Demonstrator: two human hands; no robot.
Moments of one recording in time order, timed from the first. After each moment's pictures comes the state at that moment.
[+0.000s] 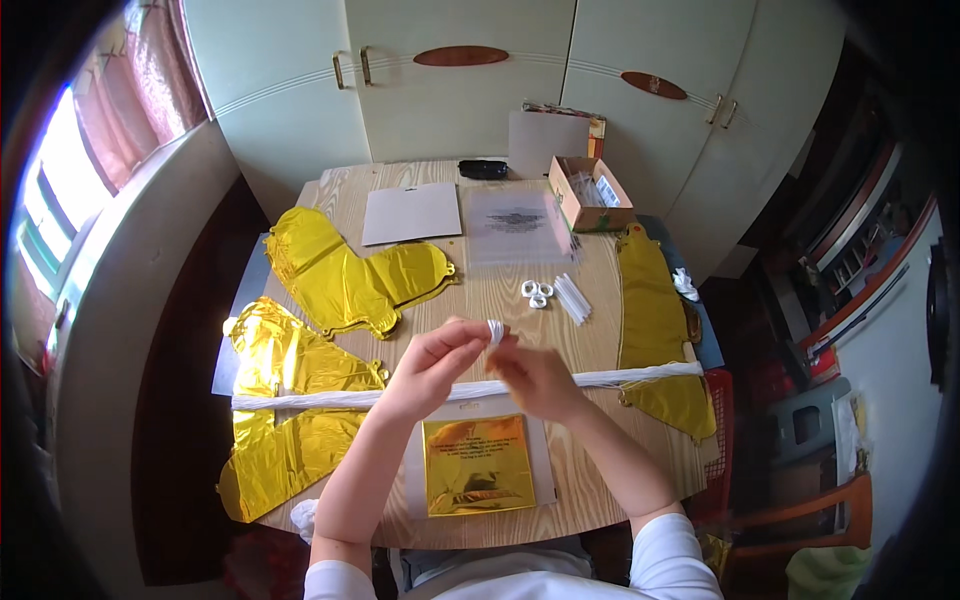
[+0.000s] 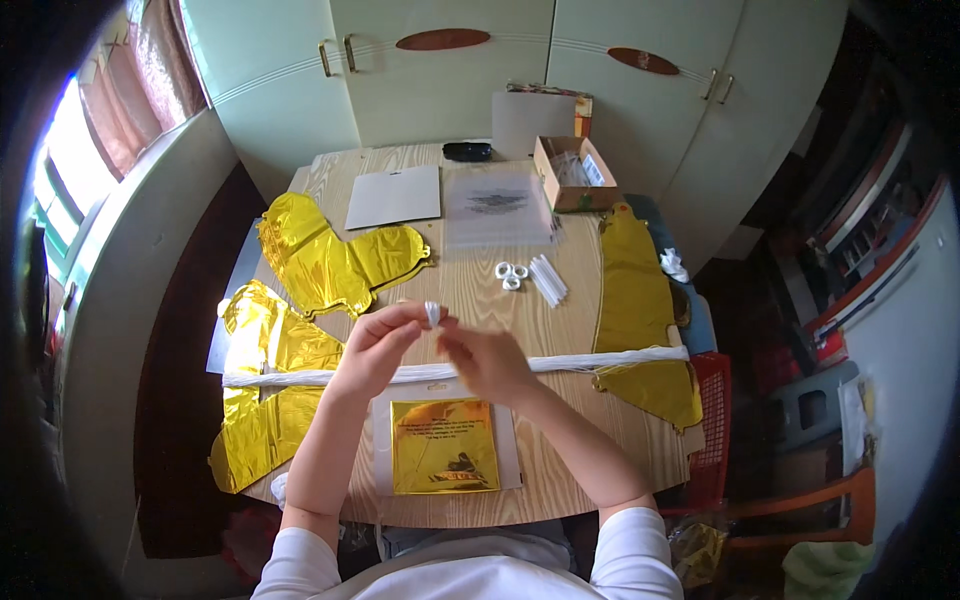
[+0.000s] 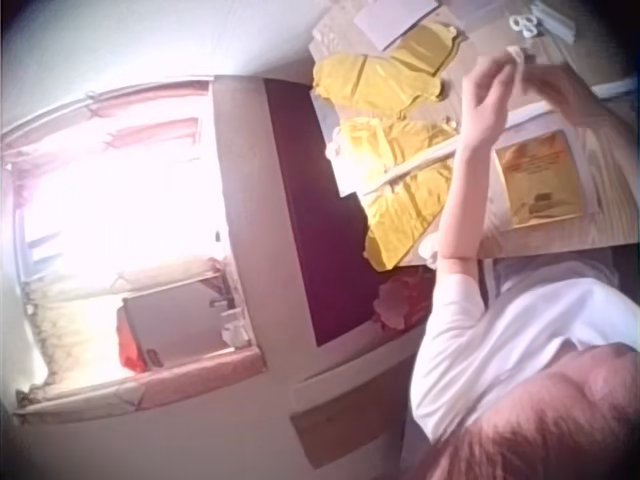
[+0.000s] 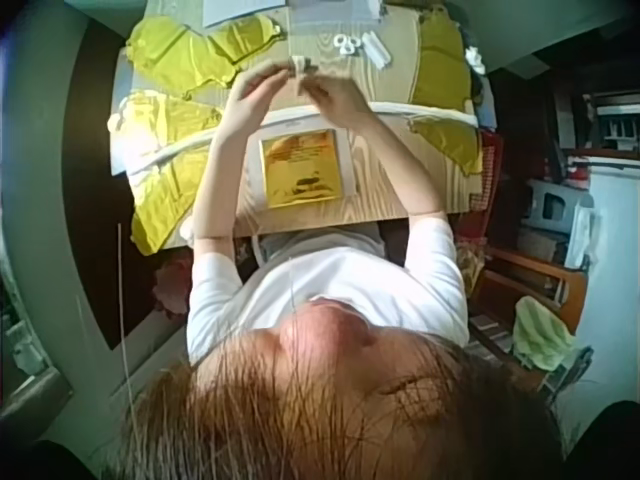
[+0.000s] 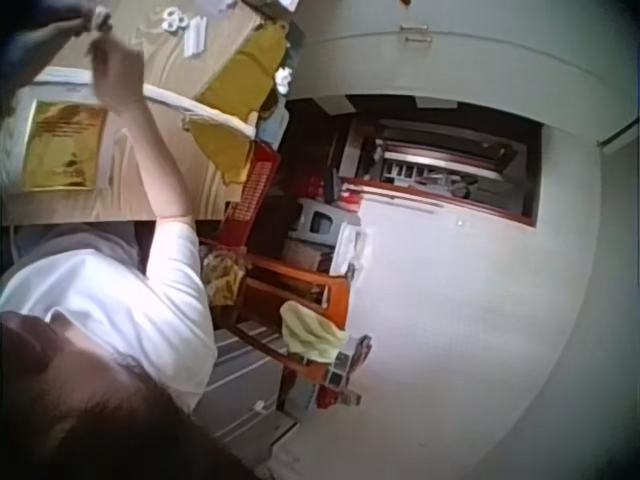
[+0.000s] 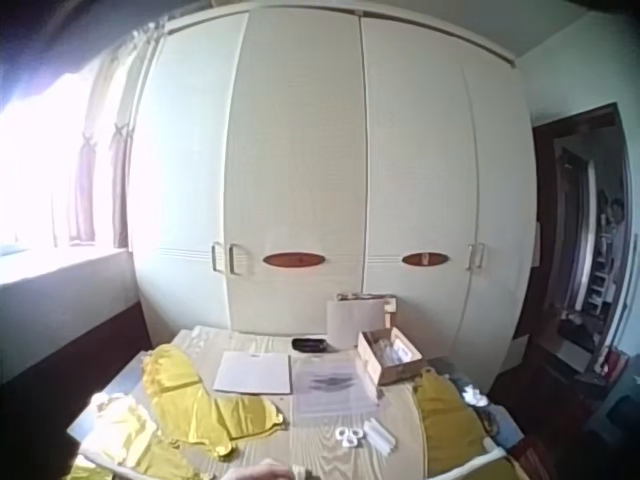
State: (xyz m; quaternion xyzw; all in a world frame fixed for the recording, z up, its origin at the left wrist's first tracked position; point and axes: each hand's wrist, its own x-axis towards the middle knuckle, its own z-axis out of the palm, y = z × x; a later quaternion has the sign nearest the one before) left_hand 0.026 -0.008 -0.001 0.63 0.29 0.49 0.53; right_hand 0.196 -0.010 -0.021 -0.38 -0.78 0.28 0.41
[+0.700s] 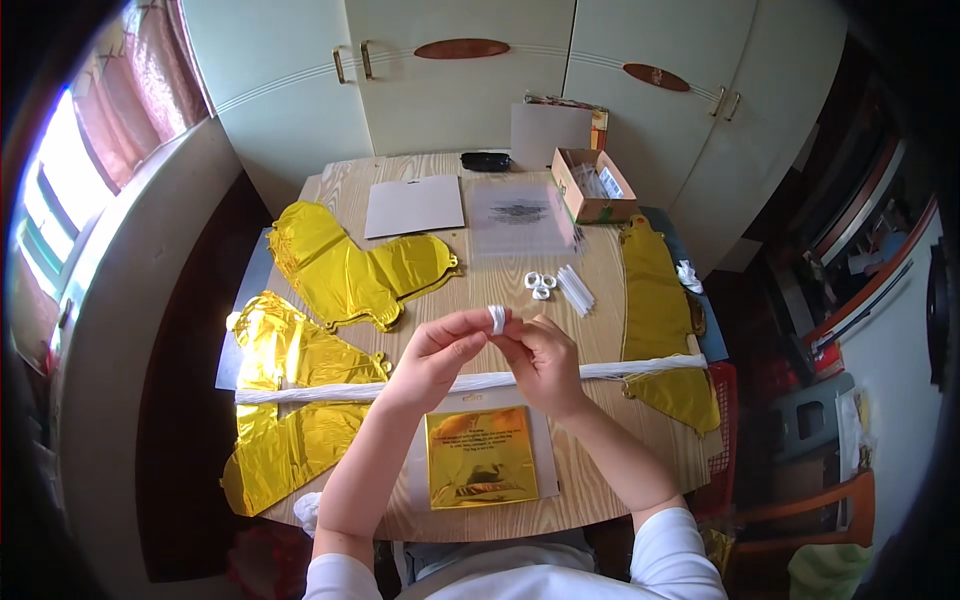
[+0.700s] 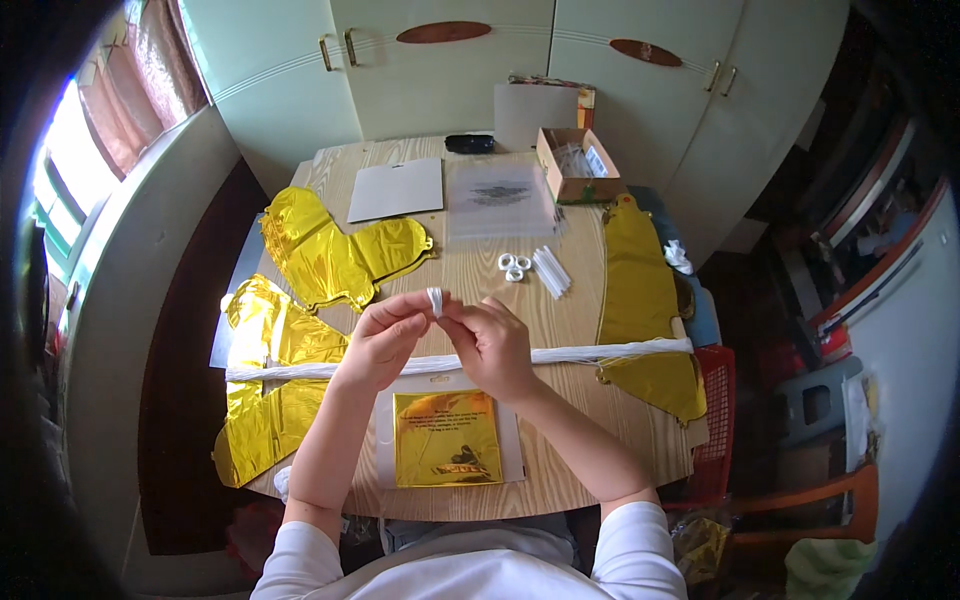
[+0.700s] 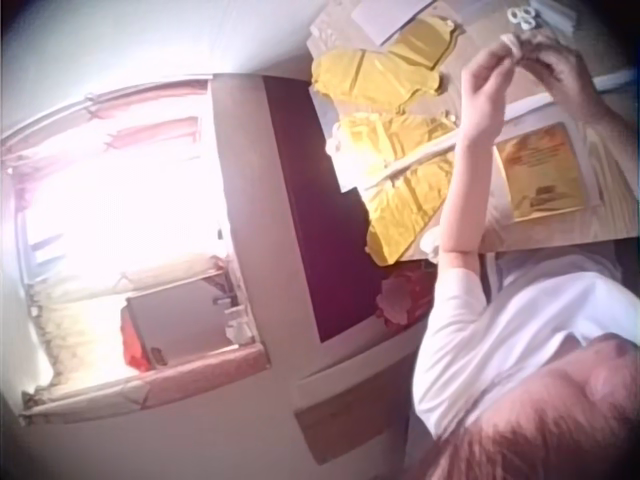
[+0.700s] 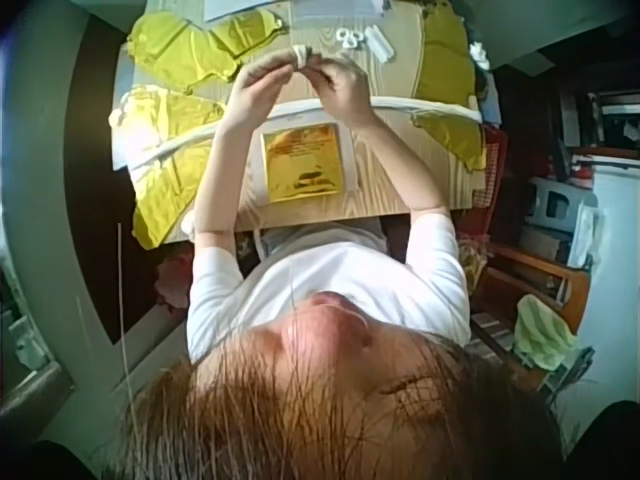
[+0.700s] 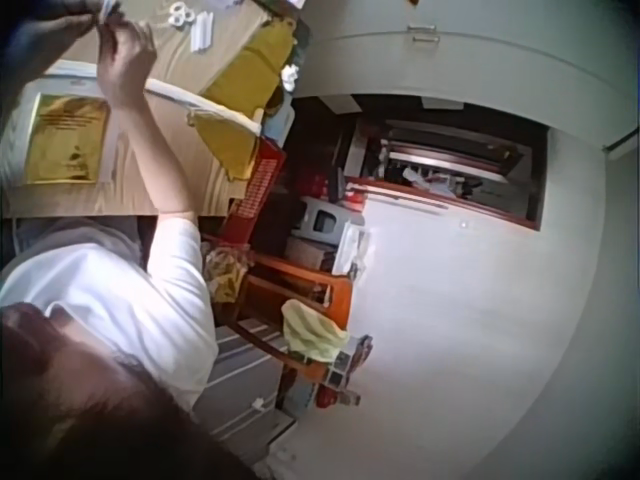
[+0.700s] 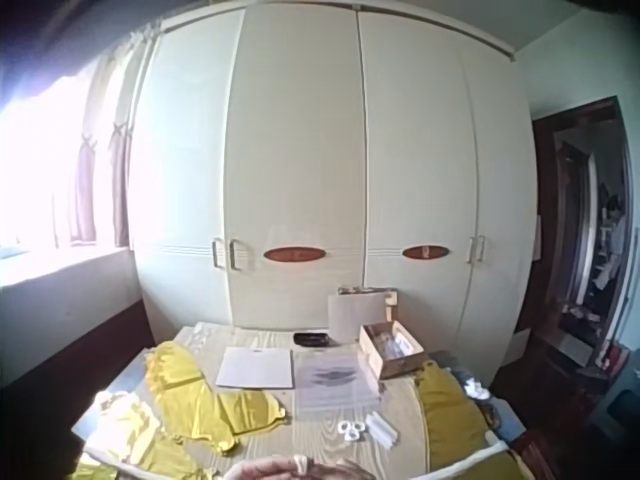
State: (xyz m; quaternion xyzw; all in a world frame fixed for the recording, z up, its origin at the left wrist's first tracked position) left_hand 0.027 -0.004 -0.016 0.50 0.19 0.51 0.67; right_hand 0.185 -0.003 -0.027 -0.36 -0.73 0.13 0.57
